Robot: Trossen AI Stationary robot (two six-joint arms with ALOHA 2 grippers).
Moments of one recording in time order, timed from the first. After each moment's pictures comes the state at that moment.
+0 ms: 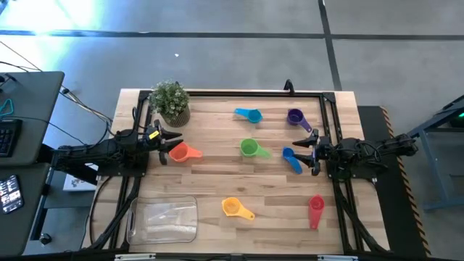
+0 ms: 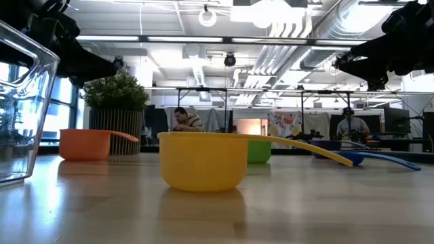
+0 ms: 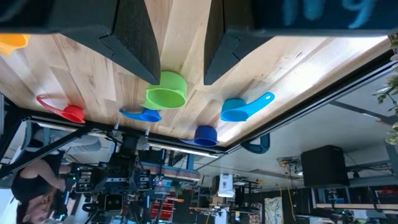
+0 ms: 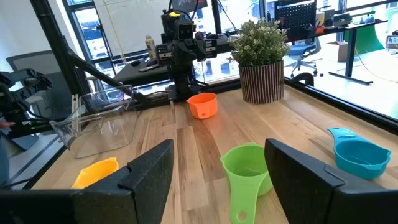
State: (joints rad) left arm 0.10 0.04 0.06 -0.11 -0.19 -0.10; right arm 0.21 0.01 0.05 -0.06 0.32 0.18
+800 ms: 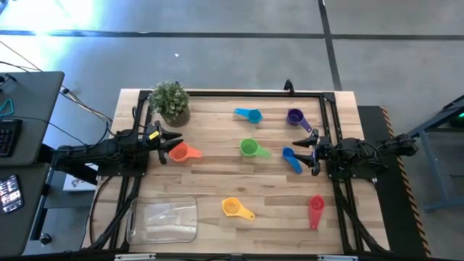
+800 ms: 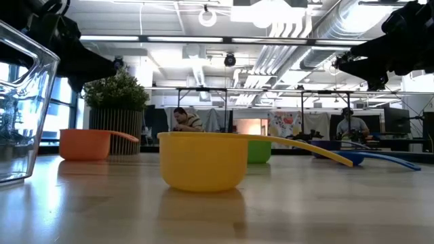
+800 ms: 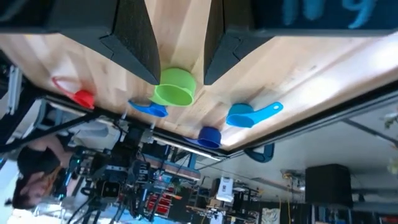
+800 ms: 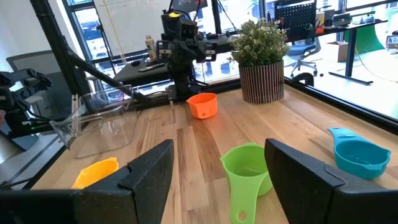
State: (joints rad) left arm 0.11 0.04 0.06 -0.11 -0.19 -0.25; right arm 0.21 0.01 0.05 -0.06 0.32 0.18
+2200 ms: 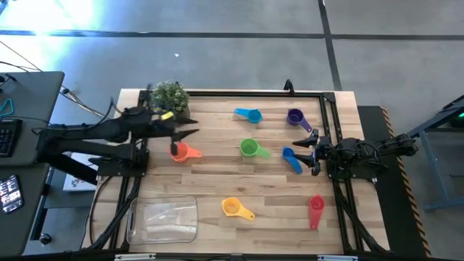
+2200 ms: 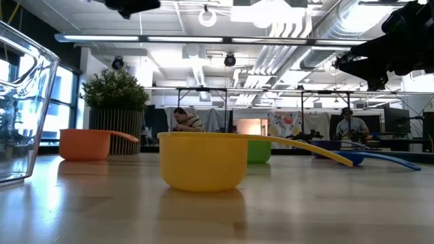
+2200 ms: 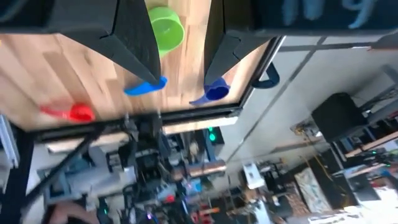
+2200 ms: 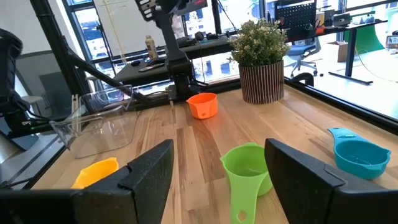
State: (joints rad) left arm 0.10 0.79 0.71 -0.05 -0.07 0.25; right arm 0.21 0.01 0.05 -0.06 0.32 0.18
